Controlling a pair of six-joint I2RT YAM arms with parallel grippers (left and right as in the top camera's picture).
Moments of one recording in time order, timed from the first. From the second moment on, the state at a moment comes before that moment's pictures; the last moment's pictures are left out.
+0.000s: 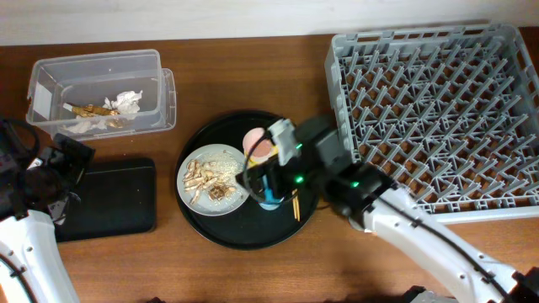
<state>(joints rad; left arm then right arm) 0.51 1.27 1.38 -1.17 0.11 -0.65 0.68 1.41 1.06 -0.37 -0.33 0.35</state>
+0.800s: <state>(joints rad) 0.51 1.27 1.38 -1.17 0.11 -0.65 0.78 1.51 1.07 -0.28 -0.19 0.36</state>
